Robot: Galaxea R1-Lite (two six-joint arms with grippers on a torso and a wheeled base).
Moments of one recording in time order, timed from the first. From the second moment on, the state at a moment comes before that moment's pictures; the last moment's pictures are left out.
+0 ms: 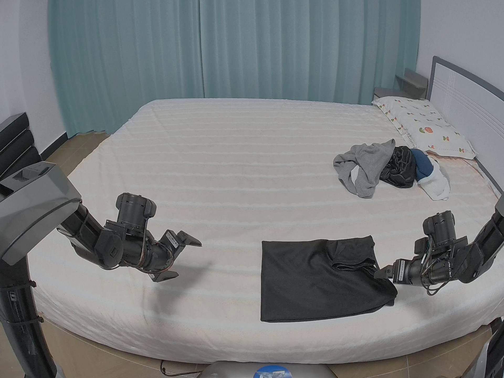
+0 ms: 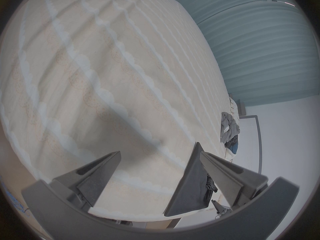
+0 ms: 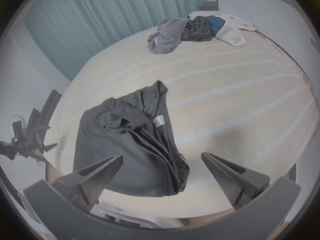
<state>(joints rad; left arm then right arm) -0.22 2.15 -0.93 -0.39 -0.31 -1.02 0.12 1.93 -0.53 -0.49 0.06 0.33</state>
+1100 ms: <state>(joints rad) -0.22 2.15 -0.93 -0.39 -0.31 -1.02 0.32 2.26 -0.80 -0.88 0.06 0.81</state>
